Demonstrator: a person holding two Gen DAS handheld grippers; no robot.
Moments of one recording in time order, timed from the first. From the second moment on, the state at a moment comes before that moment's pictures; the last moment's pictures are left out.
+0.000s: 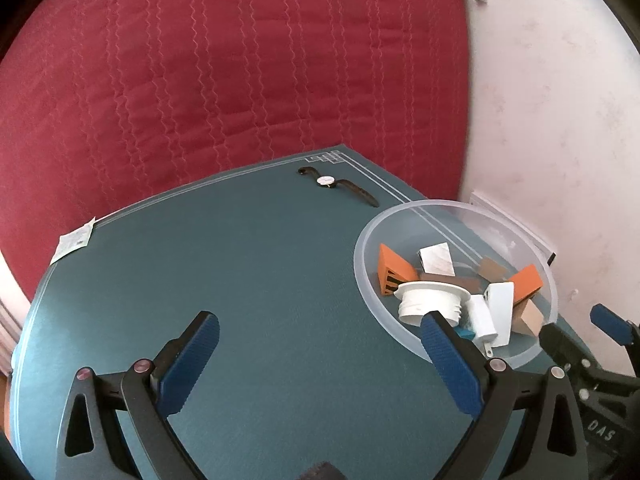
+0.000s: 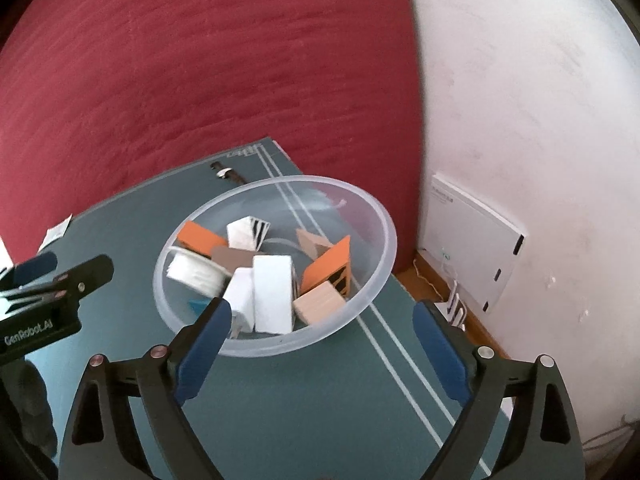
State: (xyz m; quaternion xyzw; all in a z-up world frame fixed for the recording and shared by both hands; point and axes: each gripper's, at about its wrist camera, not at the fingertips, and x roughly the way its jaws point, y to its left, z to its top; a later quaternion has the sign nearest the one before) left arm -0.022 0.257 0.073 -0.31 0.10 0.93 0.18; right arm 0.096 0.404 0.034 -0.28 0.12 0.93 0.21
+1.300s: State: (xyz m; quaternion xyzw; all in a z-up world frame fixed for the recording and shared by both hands) left arm 0.006 0.269 0.079 -0.28 0.15 0.93 0.18; right arm 0.101 0.386 0.038 -0.30 0.06 0.93 0.20
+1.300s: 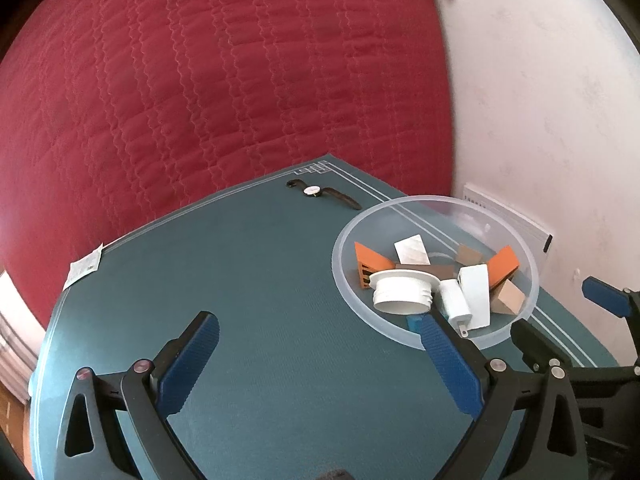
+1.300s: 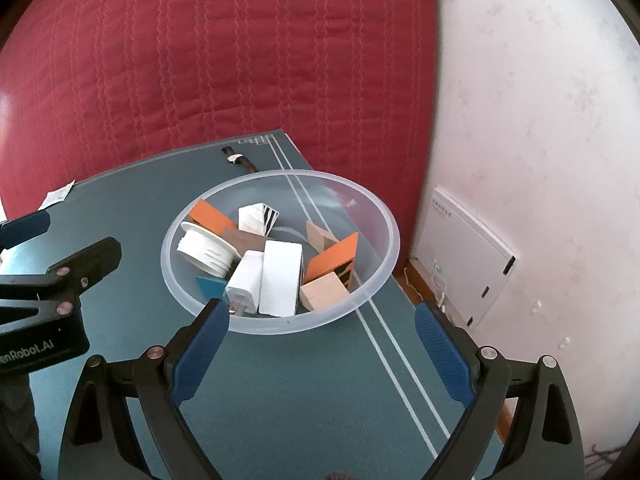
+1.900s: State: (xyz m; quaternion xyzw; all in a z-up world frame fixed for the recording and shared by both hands) left arm 0.007 0.272 0.079 -0.29 0.15 0.93 0.18; right arm 0.101 0.389 0.035 -0.31 0.06 0.93 0.20
